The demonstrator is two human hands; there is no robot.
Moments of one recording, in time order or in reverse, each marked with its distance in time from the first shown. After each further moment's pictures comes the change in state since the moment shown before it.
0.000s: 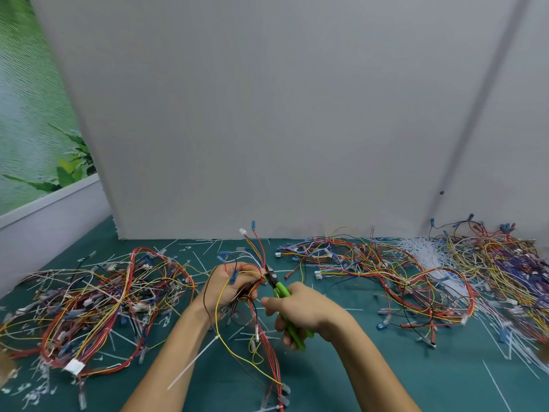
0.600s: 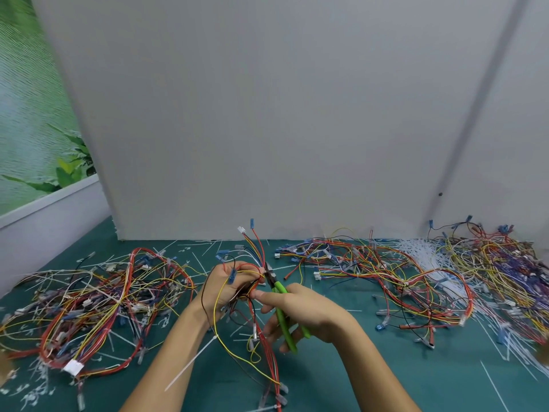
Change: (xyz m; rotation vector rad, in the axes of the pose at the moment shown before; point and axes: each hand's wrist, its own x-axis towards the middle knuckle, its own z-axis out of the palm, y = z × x) left_hand 0.001 0.001 0.003 0.015 0.064 0.023; right_hand 0.000 0.000 0.000 0.159 -0.067 -0.004
